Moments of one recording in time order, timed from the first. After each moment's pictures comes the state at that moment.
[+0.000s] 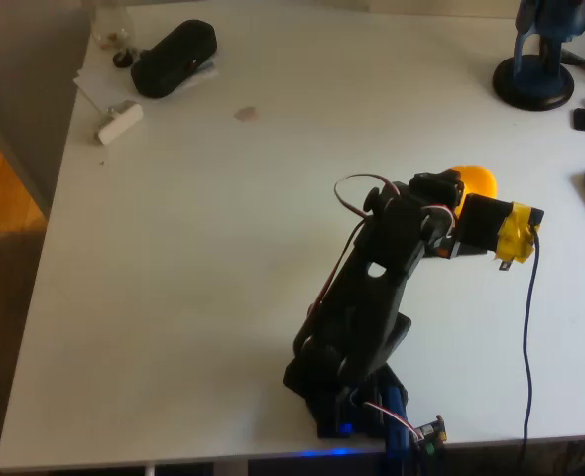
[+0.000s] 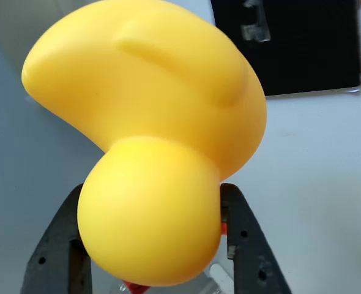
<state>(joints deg) 39.9 152.7 136.0 56.6 -17.2</state>
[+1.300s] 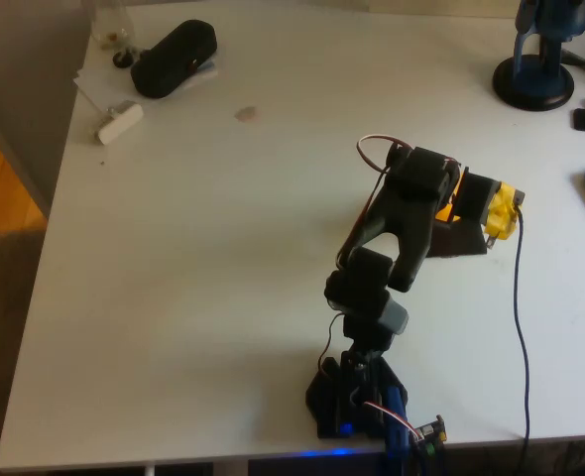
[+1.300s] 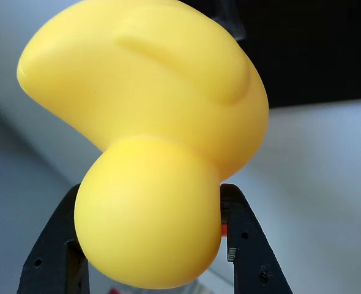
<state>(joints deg) 32.2 112.1 121.3 46.9 -11.4</state>
